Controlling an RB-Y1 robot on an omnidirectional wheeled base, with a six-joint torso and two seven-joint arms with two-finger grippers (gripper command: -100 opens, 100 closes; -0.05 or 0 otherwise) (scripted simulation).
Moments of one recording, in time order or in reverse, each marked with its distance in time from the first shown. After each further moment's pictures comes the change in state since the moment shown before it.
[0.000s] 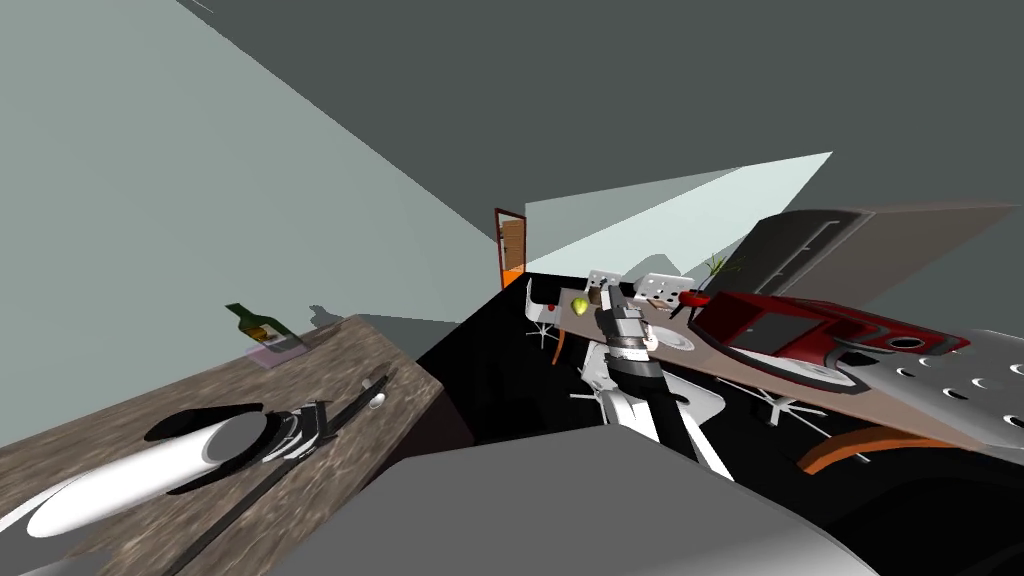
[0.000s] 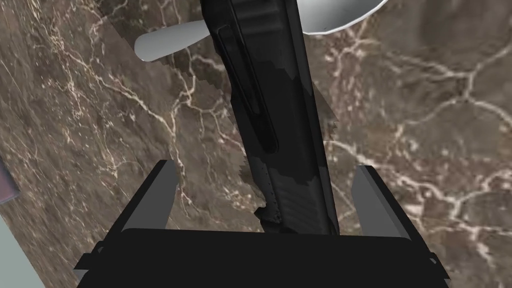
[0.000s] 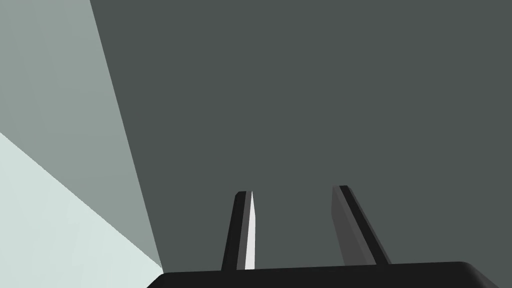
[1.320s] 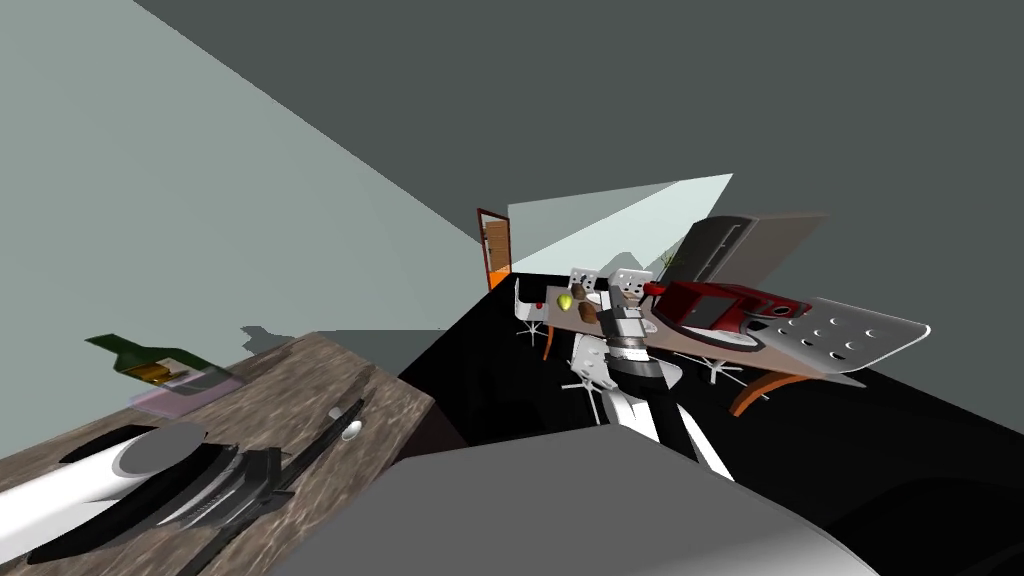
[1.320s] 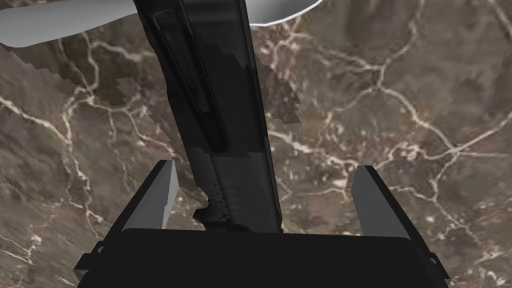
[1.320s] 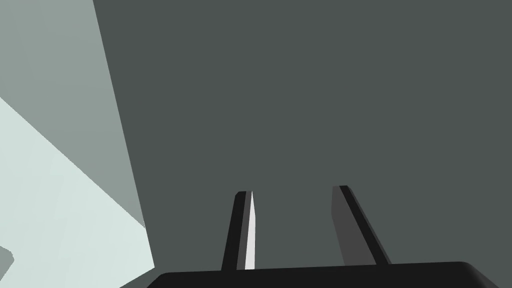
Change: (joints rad) left arm -0.003 0.101 0.069 0.191 0.178 0.376 0.091; right arm 0.000 0.000 0.000 0.000 0.000 0.000 0.000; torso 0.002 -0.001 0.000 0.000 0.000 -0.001
